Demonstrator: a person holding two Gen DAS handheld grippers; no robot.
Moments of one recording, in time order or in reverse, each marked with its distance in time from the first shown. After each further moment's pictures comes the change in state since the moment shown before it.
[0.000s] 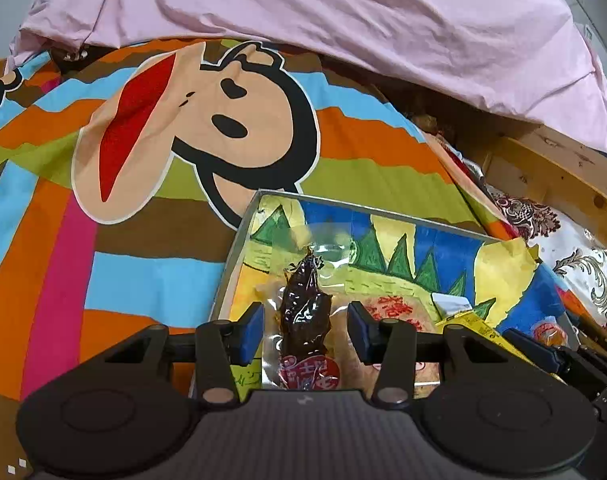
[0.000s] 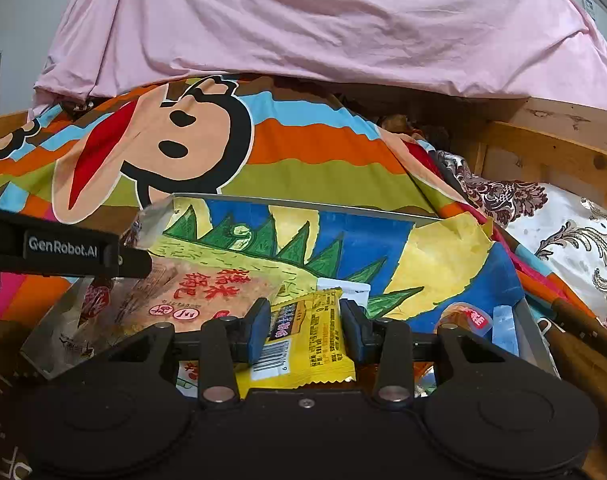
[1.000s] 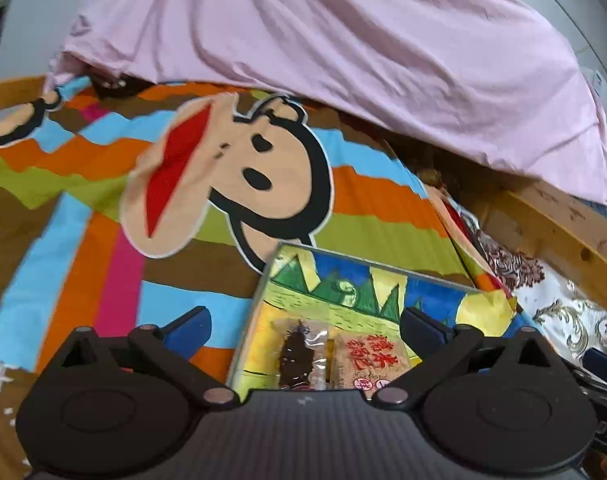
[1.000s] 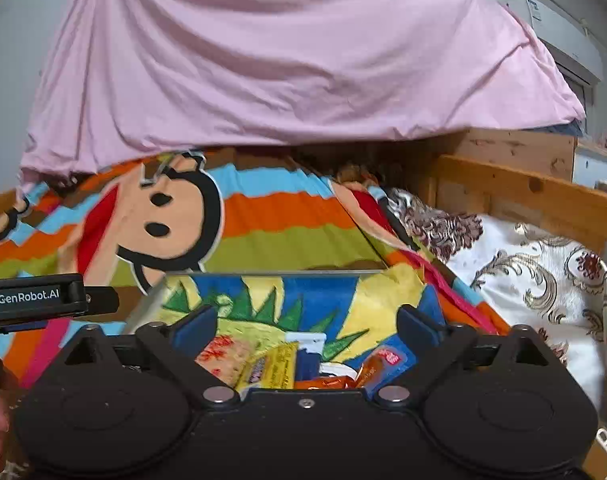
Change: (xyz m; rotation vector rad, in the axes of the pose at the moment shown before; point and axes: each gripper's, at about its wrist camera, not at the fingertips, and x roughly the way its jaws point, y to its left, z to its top) left arm -0.071 0.003 0.018 -0.086 -0.105 0.039; right arm -0.095 -0.029 0.040 0.124 -0.114 -0.036
